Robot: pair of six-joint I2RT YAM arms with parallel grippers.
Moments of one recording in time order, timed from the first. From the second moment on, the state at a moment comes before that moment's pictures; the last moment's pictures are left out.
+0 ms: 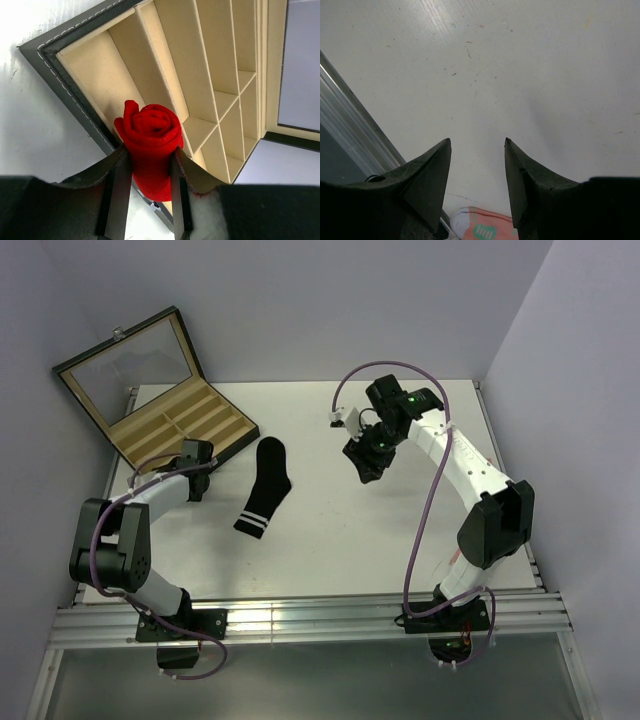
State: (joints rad) left arm -0.15 1.56 0.81 -0.25 -0.76 -1.99; right arm 0.41 1.68 1.63 -1.21 -0.36 -0.58
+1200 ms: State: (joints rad) left arm -0.04 1.74 1.14 -0.78 -0.37 -2.00; right arm 0.41 1.68 1.59 -1.20 -0.36 -0.58
